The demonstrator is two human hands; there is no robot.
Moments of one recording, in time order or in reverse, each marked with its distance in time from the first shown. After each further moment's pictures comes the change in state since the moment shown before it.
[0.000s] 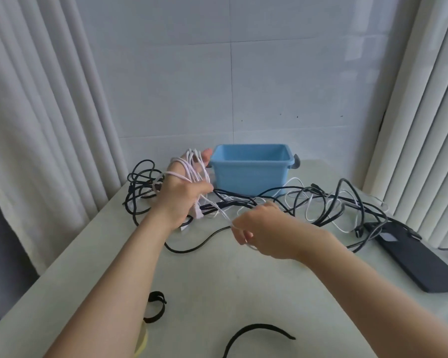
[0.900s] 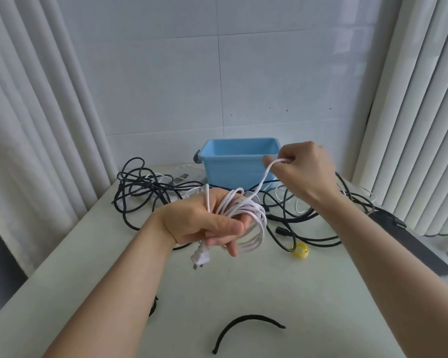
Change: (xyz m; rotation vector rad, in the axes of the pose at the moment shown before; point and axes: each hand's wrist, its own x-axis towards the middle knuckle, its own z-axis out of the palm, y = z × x) left_hand -0.028 0.021 0.033 -0.166 -1.055 -0.194; right_hand -0.012 0.040 -0.053 0.324 0.746 0.602
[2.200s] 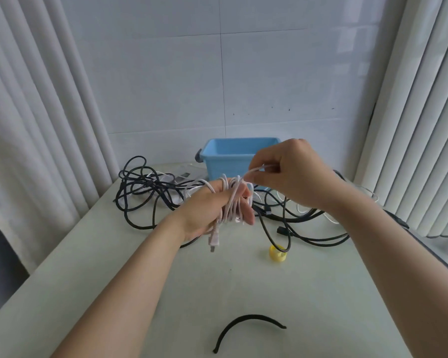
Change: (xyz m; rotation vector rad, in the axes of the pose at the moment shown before) left_hand 0.015 -0.018 0.001 0.050 0.626 -0.128; right_hand -0.008 -0.024 -0.020 0.038 -0.323 -0.417
